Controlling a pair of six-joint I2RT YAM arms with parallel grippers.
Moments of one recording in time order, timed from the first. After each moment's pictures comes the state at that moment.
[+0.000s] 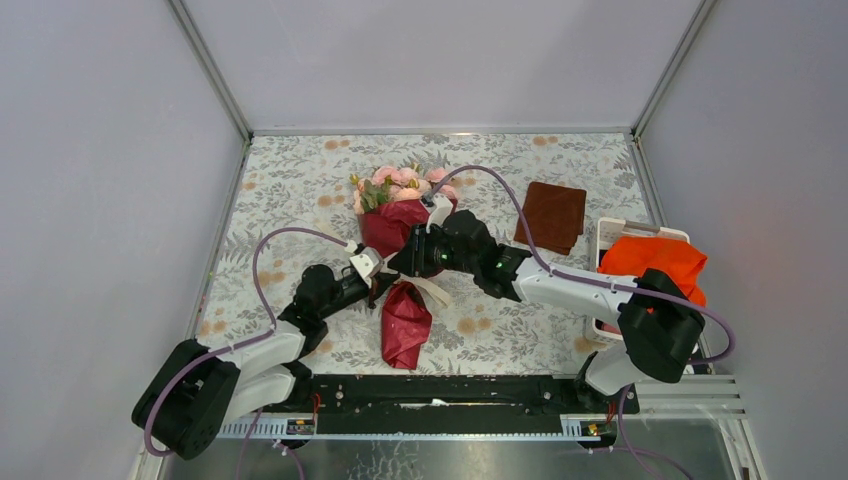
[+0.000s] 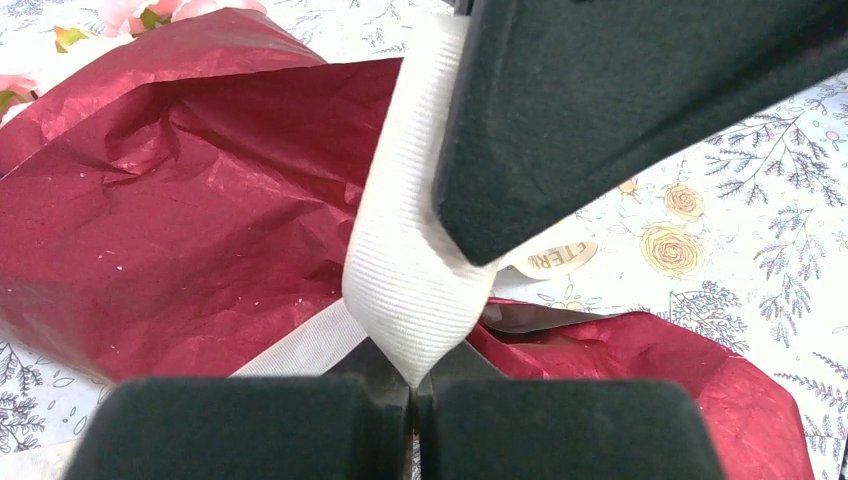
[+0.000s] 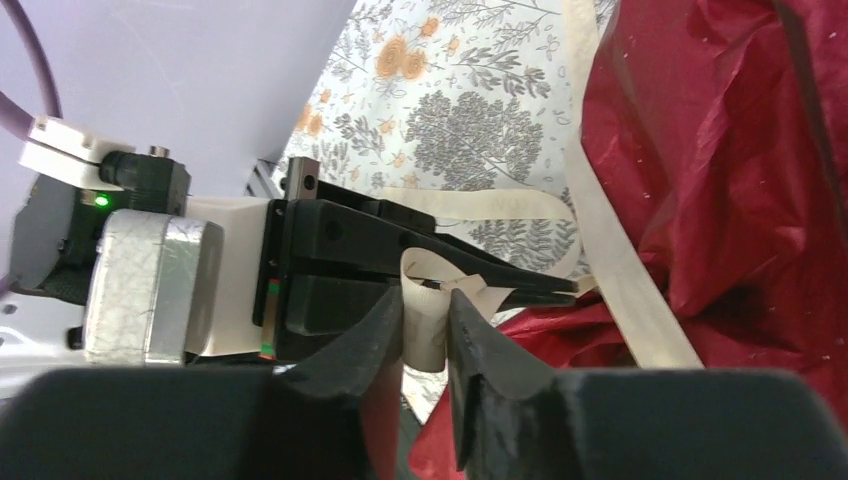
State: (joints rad) left arm -0.49 1.07 0.14 0.76 0.45 0.08; right arm 0.92 1.51 0.95 0.19 -0.19 0.69
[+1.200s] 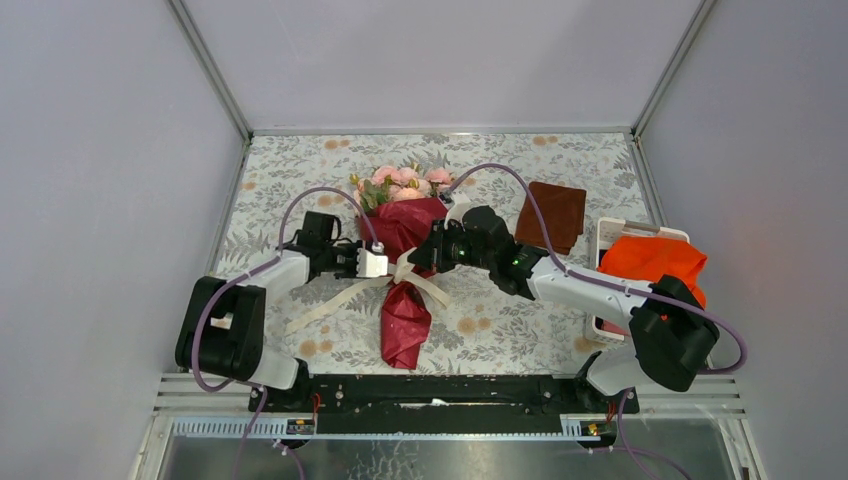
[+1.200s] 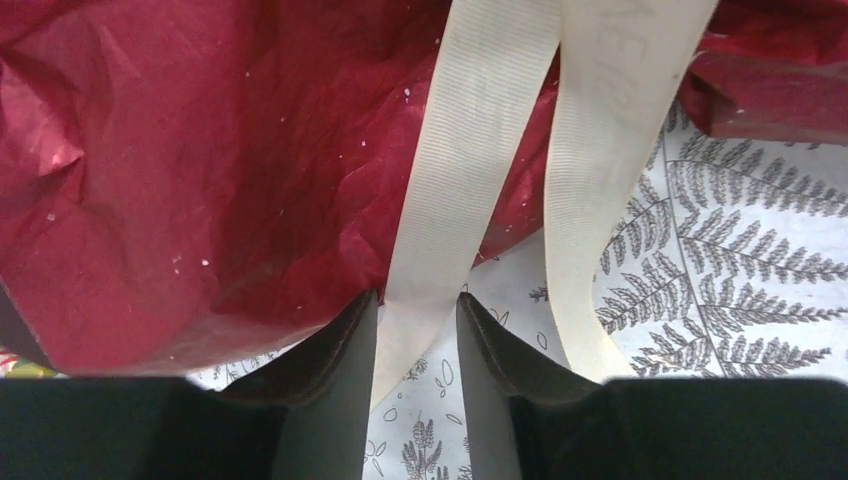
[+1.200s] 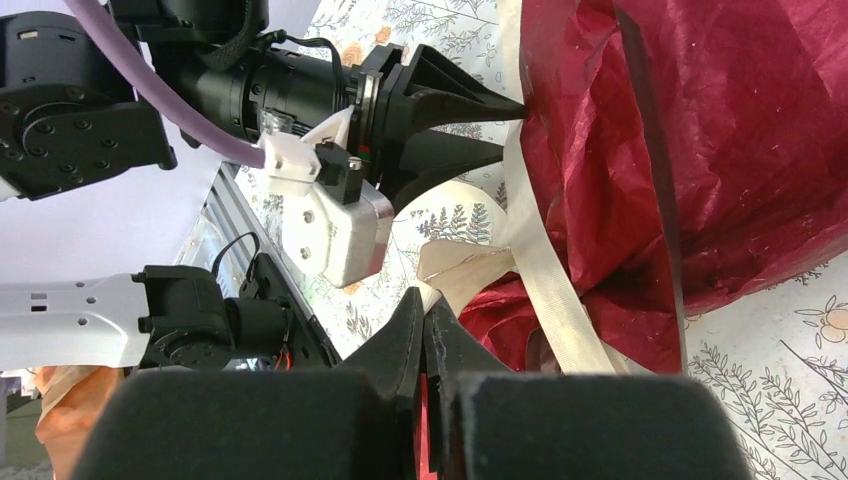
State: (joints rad) left arm -0.18 1.44 0.66 -0.22 0.67 1.38; right arm 0.83 1.44 0.88 0.18 -0.24 0.64
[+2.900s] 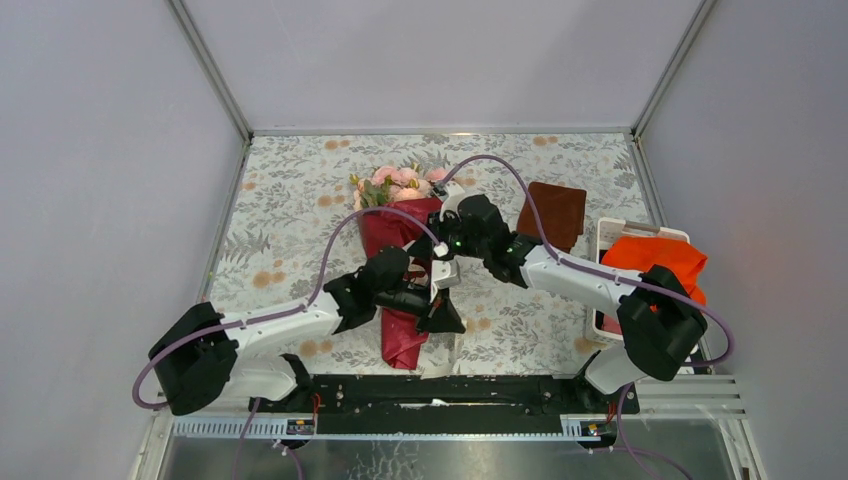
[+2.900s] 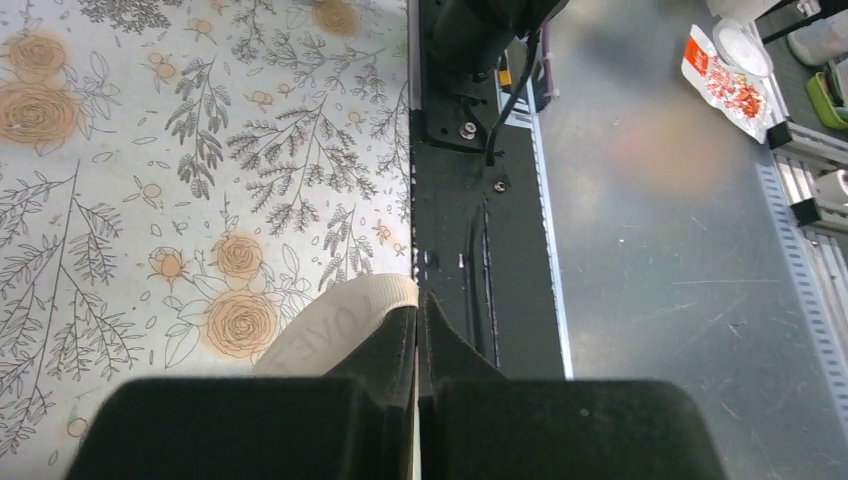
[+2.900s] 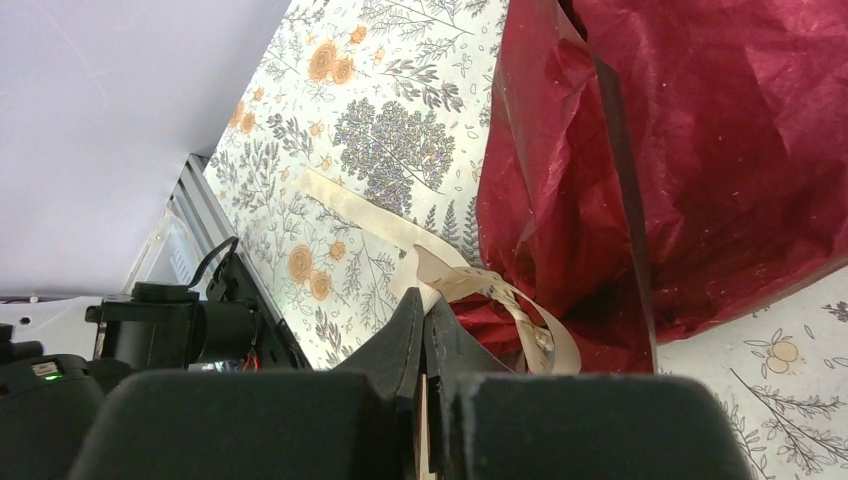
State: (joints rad) left arm -0.92 1.26 0.64 0.21 0.79 -0.13; right arm 0.80 1.52 0.96 0.13 -0.28 0.56
